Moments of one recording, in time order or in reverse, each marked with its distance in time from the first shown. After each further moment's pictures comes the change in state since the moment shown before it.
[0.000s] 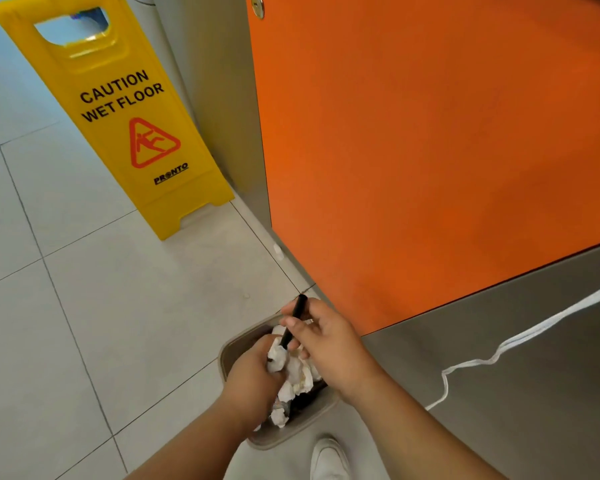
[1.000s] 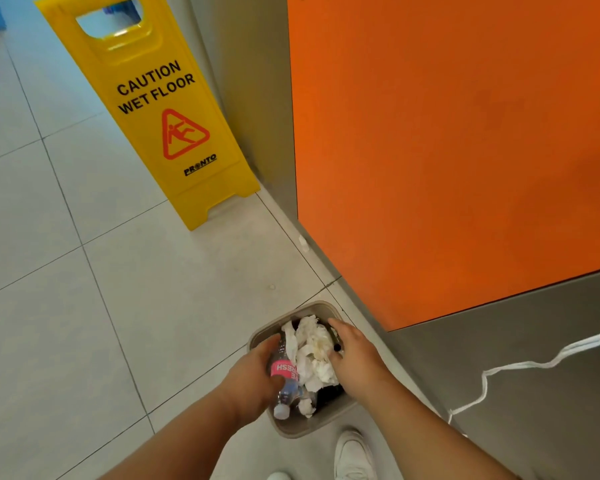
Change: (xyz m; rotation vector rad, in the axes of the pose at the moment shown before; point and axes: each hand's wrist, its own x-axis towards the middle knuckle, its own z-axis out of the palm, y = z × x) left_hand 0.001 -0.038 -0.039 0.250 -0.120 -0.121; right_hand 0.016 0.072 0.004 -0.618 0.019 0.161
